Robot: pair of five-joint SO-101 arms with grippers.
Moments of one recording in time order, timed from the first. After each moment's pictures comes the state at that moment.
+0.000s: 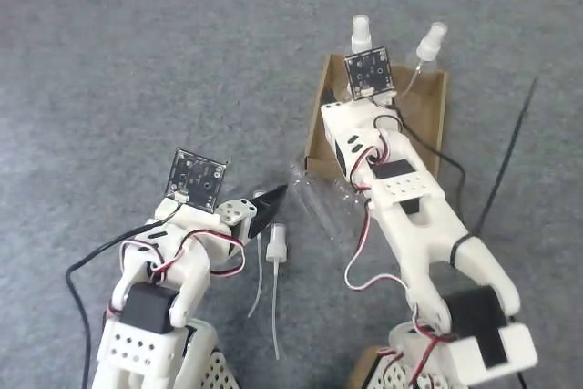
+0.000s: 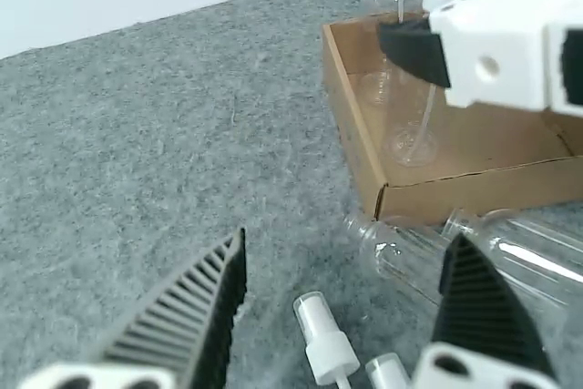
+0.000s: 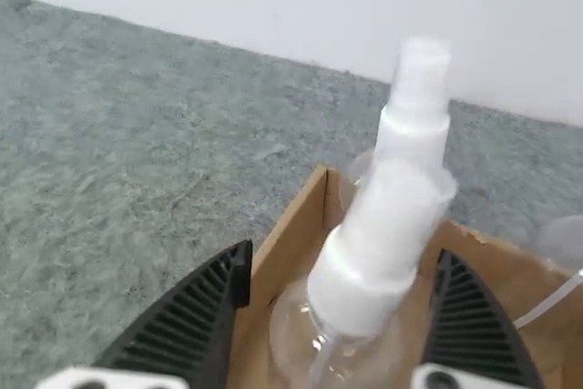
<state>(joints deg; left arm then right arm) 9.4 -83.9 77.4 51.5 -0.5 -18.6 -7.2 43.4 -2.9 2.2</state>
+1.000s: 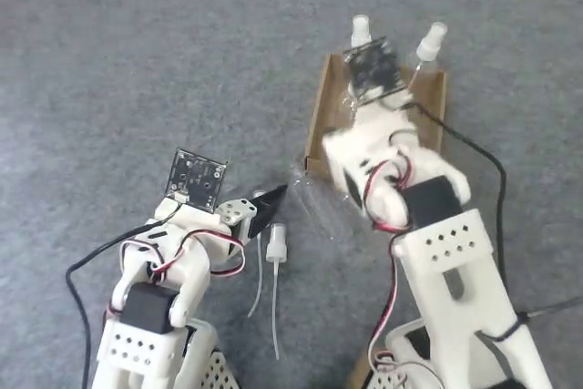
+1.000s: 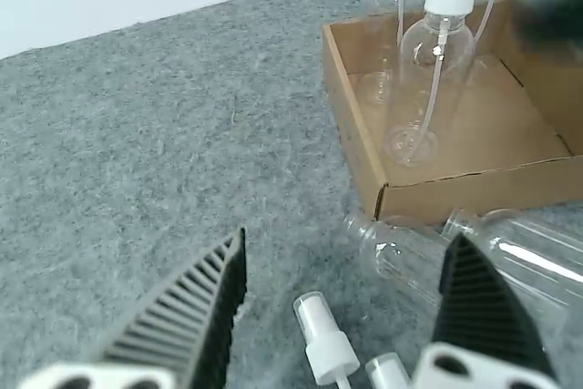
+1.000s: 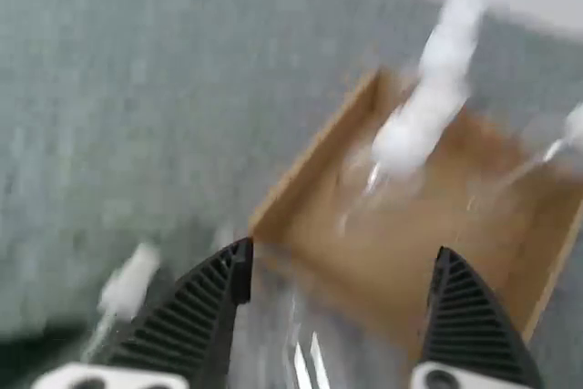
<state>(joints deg) 9.4 -83.9 77.4 51.5 -0.5 -24.4 -38.1 31.0 58.4 2.2</state>
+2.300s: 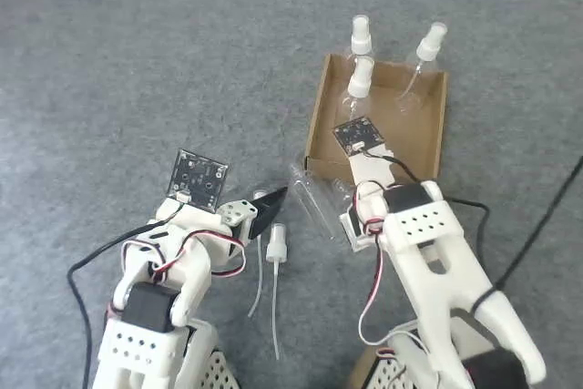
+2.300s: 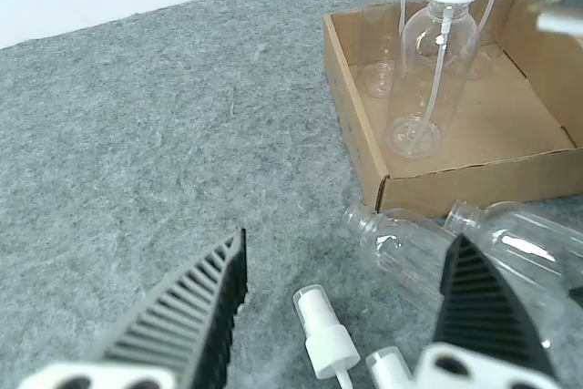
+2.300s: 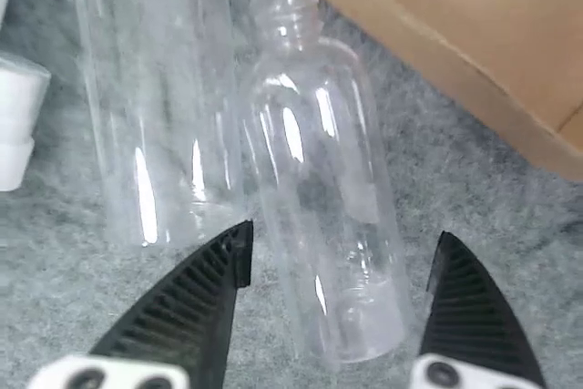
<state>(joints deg) 9.4 -83.9 78.3 51.5 -0.5 -20.7 -27.5 51.4 62.0 5.3</state>
